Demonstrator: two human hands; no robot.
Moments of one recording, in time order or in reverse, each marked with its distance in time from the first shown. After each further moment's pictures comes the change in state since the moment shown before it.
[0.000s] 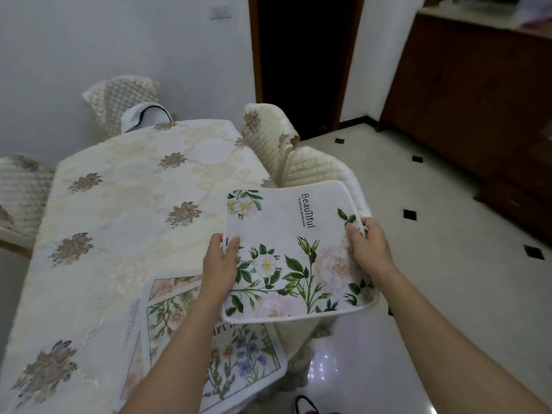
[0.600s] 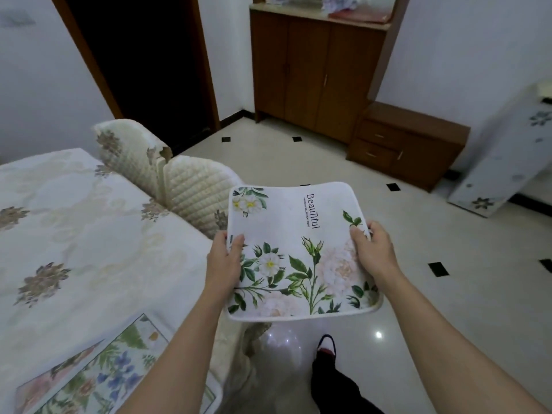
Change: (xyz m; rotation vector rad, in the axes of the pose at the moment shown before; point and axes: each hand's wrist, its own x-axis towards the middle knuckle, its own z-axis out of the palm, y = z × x) left_hand -0.036 0.069 0.176 -0.014 -0.439 0.174; right_hand -0.058 0.086 -0.174 -0.016 0.474 0.263
